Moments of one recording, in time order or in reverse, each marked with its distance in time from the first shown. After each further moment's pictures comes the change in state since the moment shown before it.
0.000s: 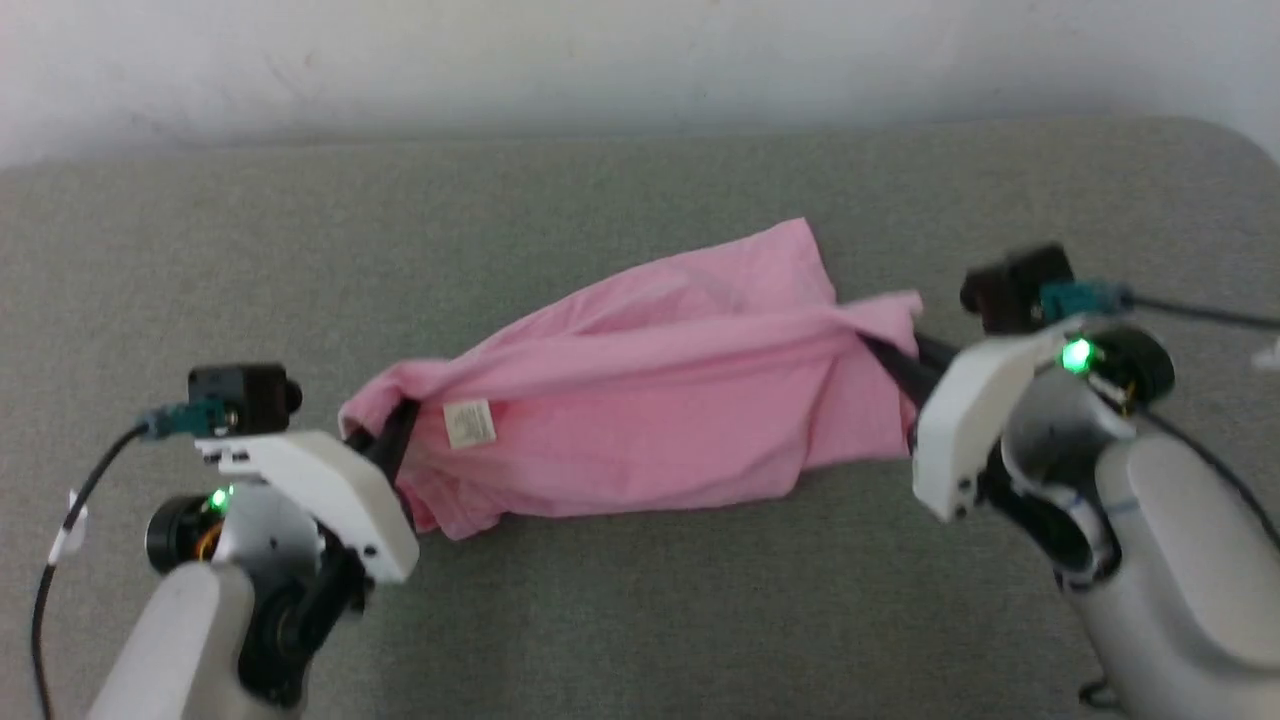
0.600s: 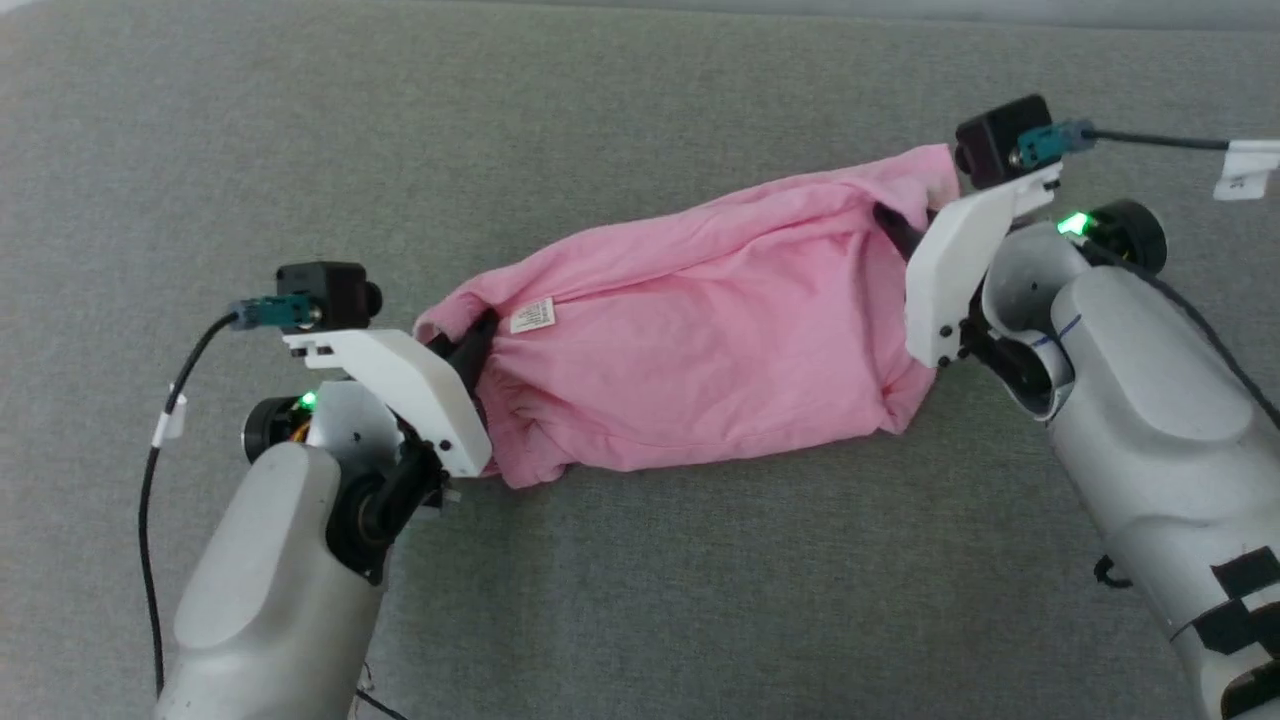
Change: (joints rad) left arm -0.316 -0.132 -0.063 0.385 -0.024 -0.113 -0.090; right arm -0.495 0.033 0.177 0.705 0.079 -0.001 -0.234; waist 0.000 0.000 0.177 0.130
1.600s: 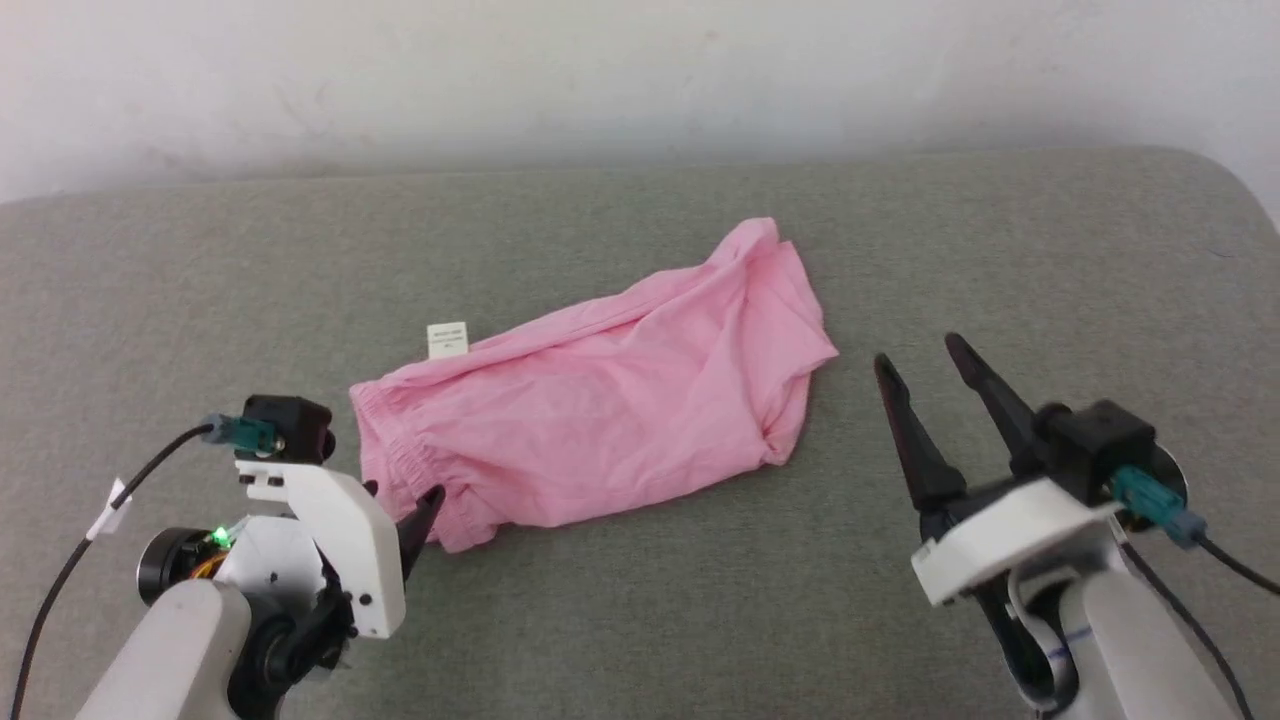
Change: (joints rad) left arm 0.273 0.230 -0.044 -0.274 0.026 0.061 0.229; right arm 0.634 0.084 -0.277 -0.541 -0.252 0.000 -0.428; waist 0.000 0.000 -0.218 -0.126
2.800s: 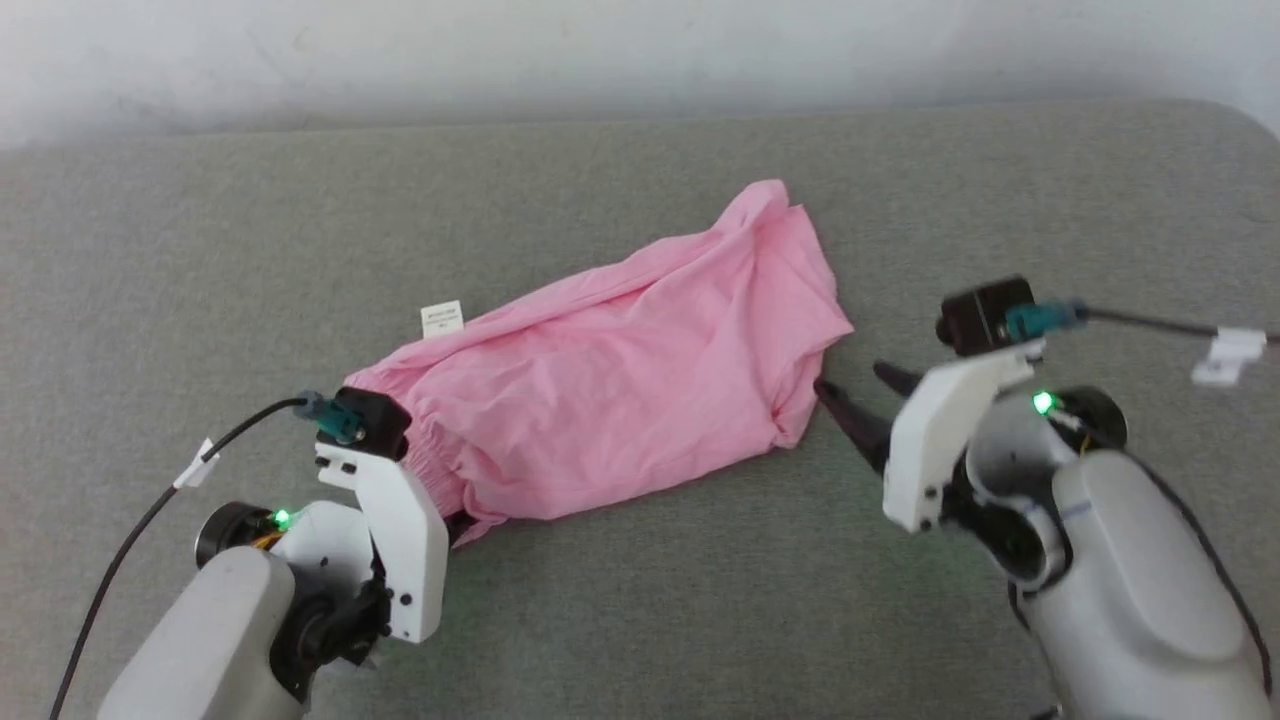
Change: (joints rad) left arm -0.102 -0.001 -0.119 0.121 -0.020 -0.113 0.135; right arm -0.149 0.004 0.023 0.041 0.180 0.000 0.688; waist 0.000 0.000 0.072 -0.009
